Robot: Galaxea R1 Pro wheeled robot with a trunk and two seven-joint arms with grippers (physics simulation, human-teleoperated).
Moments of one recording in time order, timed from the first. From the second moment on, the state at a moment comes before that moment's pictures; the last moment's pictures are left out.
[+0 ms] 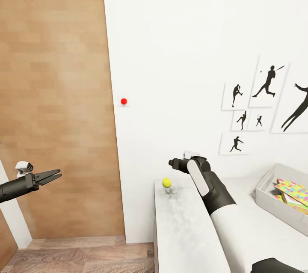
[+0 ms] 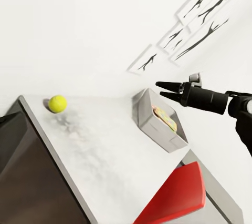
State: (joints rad) left arm -0.59 0.52 0.47 -0.87 0.08 0.83 -1.57; right arm -0.78 0.12 0.15 -1.00 -0.54 0.78 -0.39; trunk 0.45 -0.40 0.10
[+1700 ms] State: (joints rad) left arm -0.51 0.40 0.17 -1.02 0.06 0.61 -1.43; right arm -0.83 0.11 0.15 -0.92 -0.53 0.78 -0.39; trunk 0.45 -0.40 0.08
